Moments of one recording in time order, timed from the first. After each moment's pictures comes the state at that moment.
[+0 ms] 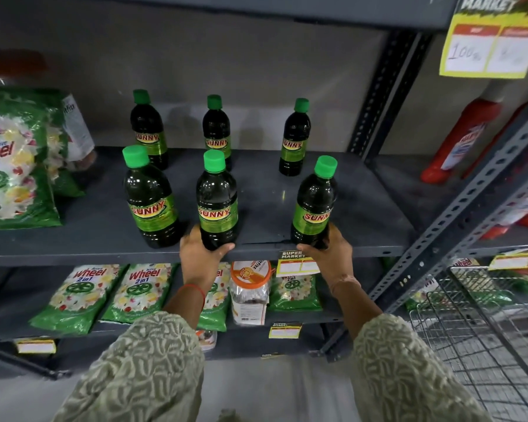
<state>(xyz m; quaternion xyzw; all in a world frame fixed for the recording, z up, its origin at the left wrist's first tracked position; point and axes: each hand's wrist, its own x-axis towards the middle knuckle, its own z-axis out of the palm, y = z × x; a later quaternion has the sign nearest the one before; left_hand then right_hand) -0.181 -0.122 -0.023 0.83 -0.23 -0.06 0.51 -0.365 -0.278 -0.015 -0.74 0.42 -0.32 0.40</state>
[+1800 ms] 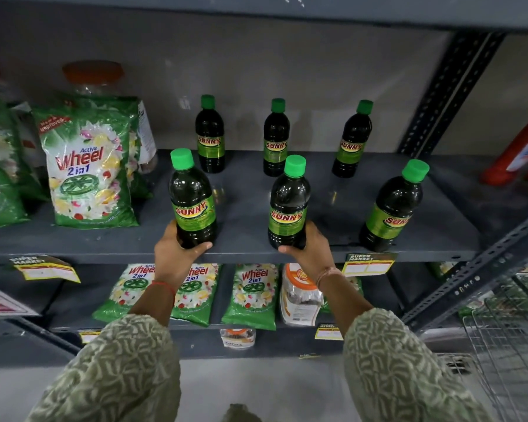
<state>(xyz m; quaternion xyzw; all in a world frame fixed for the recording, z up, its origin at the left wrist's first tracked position) -0.045 -0.005 -0.022 0.80 -0.24 -0.07 0.55 -0.233 -0.183 -0.008 -0.81 0.37 -0.23 0.41</state>
